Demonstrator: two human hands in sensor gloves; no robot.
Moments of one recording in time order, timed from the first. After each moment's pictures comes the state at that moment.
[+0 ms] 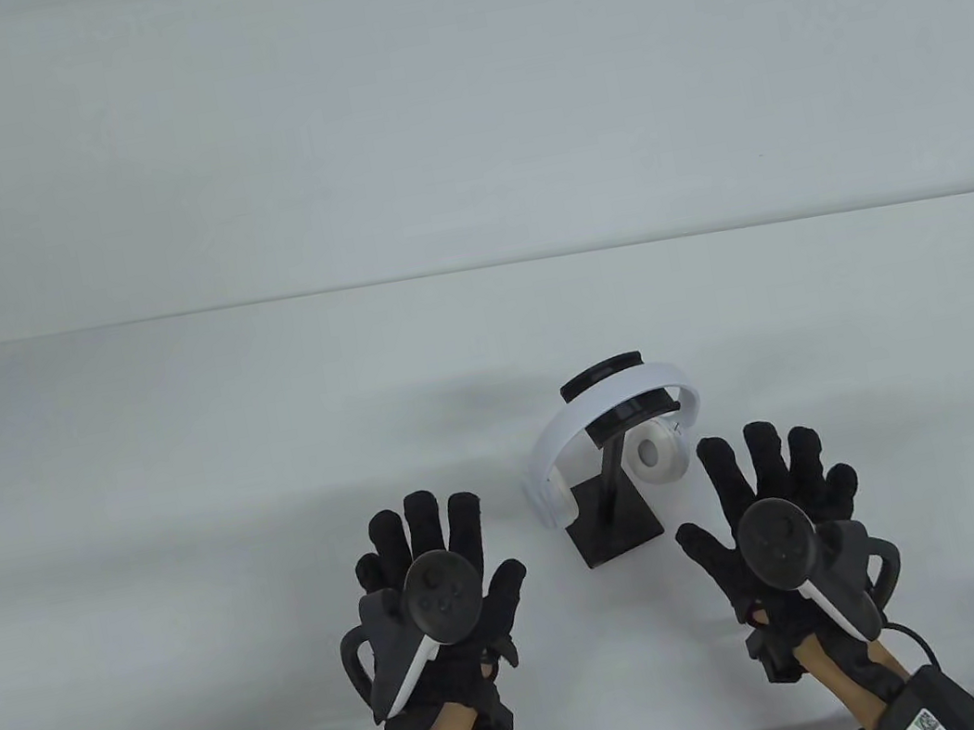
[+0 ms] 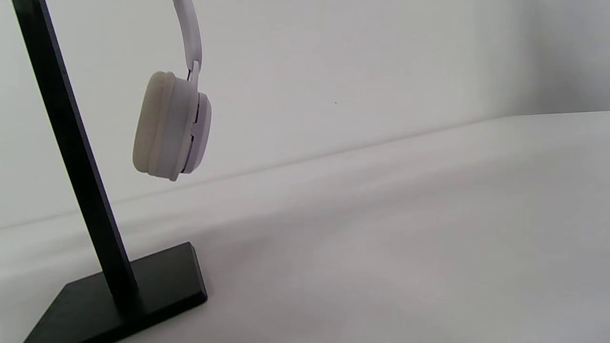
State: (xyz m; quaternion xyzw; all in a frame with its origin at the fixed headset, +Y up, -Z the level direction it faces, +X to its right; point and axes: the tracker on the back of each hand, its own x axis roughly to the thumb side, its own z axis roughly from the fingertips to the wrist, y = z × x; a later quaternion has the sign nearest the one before) left_hand -0.109 -0.697 -0.277 -0.01 0.00 0.20 0.98; right_hand 0.212 -0.694 -0.283 -0.07 -0.10 0.99 0.11
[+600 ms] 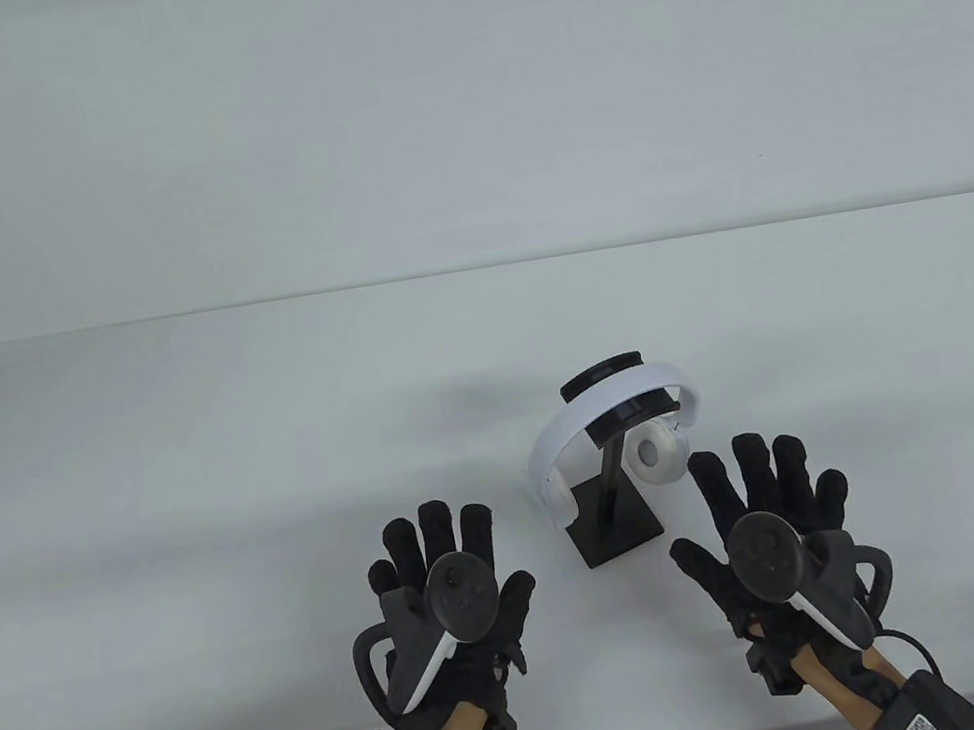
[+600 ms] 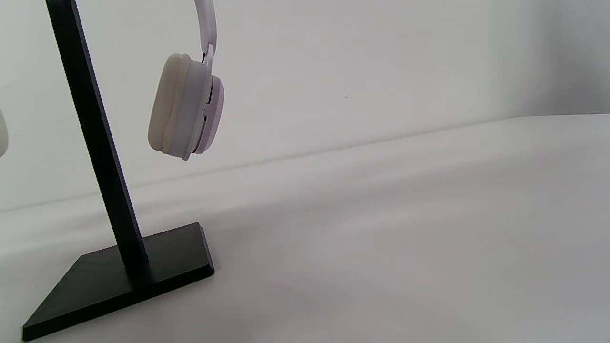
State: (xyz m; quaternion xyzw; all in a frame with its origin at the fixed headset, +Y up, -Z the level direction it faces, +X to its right) left_hand -0.101 -0.713 -0.281 -0.05 0.00 0.17 0.98; right_hand 0.206 -0.702 -0.281 -0.04 -0.10 0.99 0.10
